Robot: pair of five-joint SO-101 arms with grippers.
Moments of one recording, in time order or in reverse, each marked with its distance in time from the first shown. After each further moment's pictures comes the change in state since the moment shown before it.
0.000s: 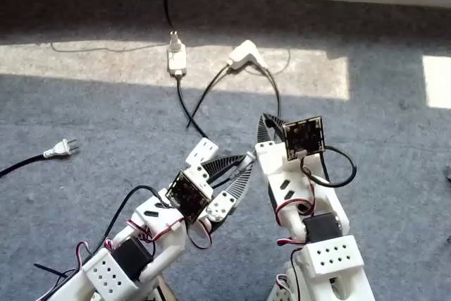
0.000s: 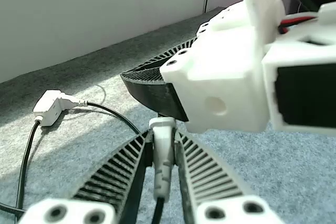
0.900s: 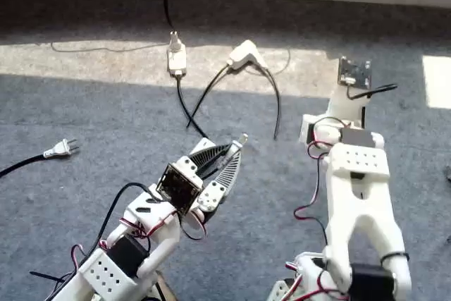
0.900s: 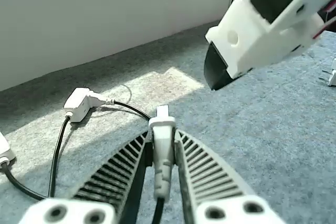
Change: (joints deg) left arm -5.0 -0.2 0.0 1.5 -0.1; right arm 18.8 44.3 -38.1 32.4 -9.3
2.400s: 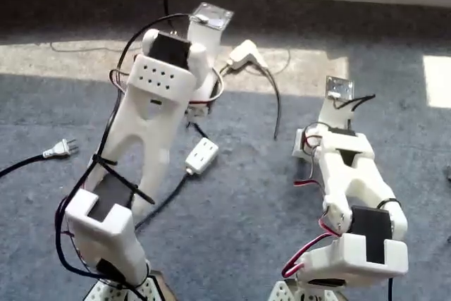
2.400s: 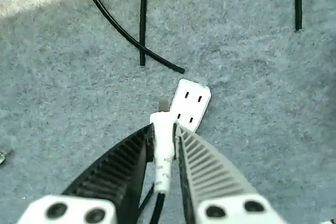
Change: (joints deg) left arm -20.3 107.0 -123.3 84.8 3.9; right arm 1.6 22.1 -0.3 -13.8 -0.4
